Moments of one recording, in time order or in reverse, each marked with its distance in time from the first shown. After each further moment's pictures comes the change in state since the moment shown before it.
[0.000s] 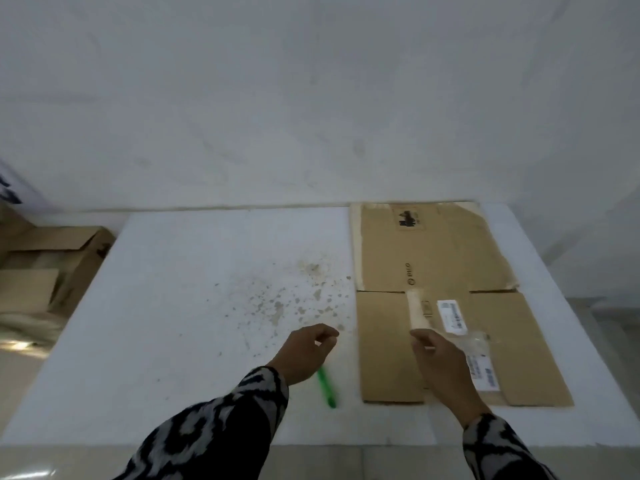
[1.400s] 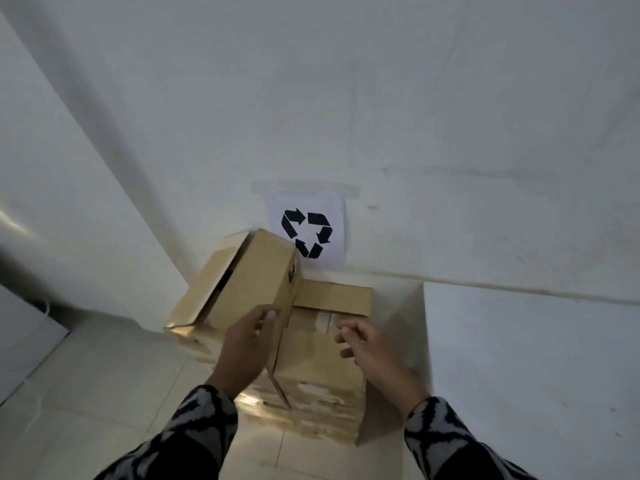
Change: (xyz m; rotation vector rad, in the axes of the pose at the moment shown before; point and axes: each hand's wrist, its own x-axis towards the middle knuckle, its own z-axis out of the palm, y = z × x) left_hand -0.162 -0.502 -0.726 -0.109 0.738 0.039; right_hand -0.132 -0.638 0.687 0.239 -0.471 -0.256
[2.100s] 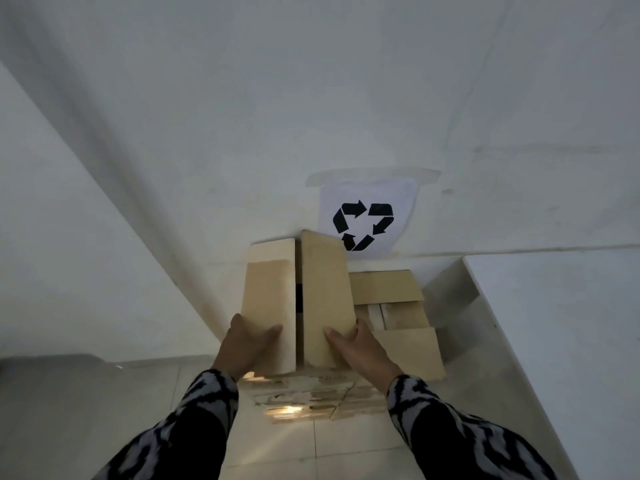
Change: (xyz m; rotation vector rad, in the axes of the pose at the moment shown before) left_hand 0.208 -0.235 -0.115 -0.029 -0.466 -0.394; right_hand 0.123 -0.066 0.235 -0.016 0.191 0.415
